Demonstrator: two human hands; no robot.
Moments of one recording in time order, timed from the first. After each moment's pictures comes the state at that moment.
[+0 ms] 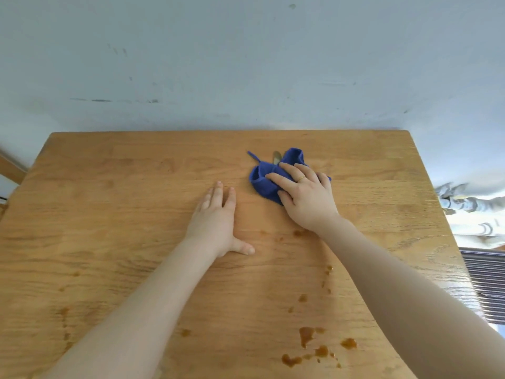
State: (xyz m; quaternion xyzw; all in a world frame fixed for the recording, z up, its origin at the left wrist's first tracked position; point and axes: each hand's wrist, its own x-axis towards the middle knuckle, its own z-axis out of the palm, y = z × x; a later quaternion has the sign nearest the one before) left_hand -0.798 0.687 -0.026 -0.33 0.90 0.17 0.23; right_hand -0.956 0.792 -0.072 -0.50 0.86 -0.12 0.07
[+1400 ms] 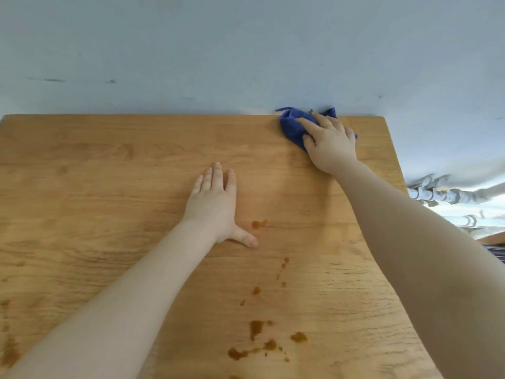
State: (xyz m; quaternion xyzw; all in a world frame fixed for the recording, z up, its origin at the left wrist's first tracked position) left_hand -0.853 0.729 -0.028 -0.30 0.91 0.08 0.27; right_hand -1.082 0.807 -0.071 -0.41 0.90 -0.09 0.07
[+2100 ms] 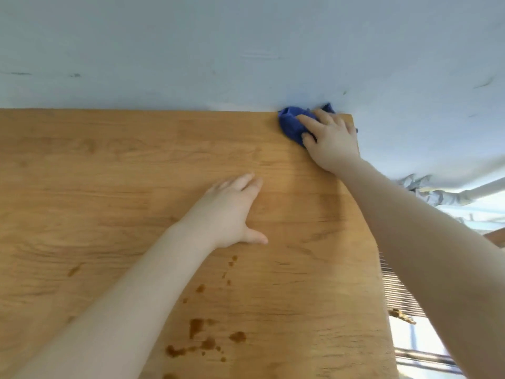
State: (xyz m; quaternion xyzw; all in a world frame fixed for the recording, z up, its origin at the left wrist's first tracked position) left_hand -0.904 0.801 -0.004 -0.21 0.94 0.19 0.21; right_hand -1.134 0.863 -0.076 -0.45 0.88 -0.13 0.03
